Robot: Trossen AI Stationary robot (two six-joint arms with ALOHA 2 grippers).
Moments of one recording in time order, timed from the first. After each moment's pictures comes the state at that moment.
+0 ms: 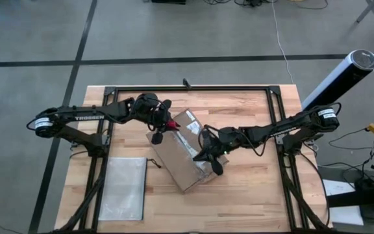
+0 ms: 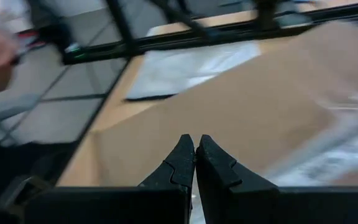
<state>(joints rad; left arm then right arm) 0.29 1.29 0.89 -0.16 0.37 0.31 0.15 1.52 0.84 0.28 -0.31 0.17</state>
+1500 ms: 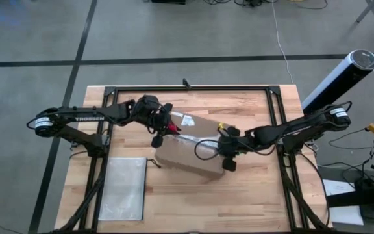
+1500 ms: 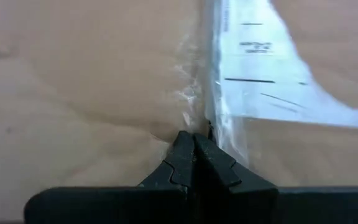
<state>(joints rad) 0.24 1.29 0.89 -0.15 0.39 0.24 0.16 1.35 0.84 -0.49 0.20 0.34</state>
